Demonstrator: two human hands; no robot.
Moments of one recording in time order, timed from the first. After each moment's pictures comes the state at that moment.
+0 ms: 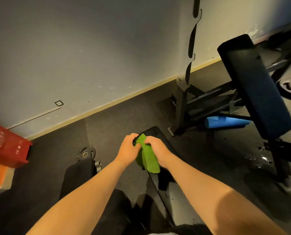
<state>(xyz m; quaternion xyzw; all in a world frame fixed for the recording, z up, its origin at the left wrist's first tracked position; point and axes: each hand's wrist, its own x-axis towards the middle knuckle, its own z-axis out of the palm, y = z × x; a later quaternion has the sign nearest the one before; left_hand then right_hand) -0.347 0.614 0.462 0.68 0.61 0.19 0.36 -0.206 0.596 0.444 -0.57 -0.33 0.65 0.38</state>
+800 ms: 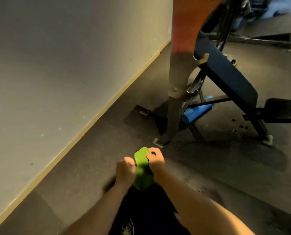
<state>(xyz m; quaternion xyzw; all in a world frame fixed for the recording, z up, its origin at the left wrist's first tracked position) -0.429 0.986 0.310 0.77 0.50 0.12 0.37 -0.309 0.905 0.344 -0.64 -0.03 0.46 0.61</state>
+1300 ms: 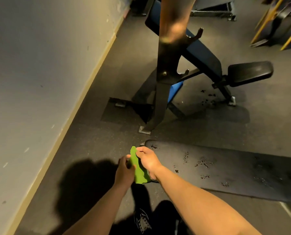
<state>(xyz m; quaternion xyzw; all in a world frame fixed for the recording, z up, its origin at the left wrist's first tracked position) -0.478 1.091 0.288 0.73 0.44 -0.05 0.52 -0.381 1.010 0.313 -0.69 0.06 0.46 0.56</state>
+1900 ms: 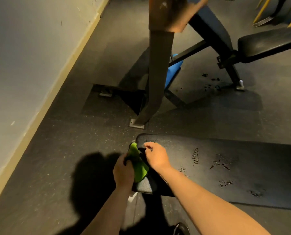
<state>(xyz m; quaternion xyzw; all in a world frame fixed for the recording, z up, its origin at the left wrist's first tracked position) -0.398 1.087 0.049 0.72 0.50 0.03 0.49 -0.303 0.995 0.067 -0.86 -0.07 0.31 0.39</state>
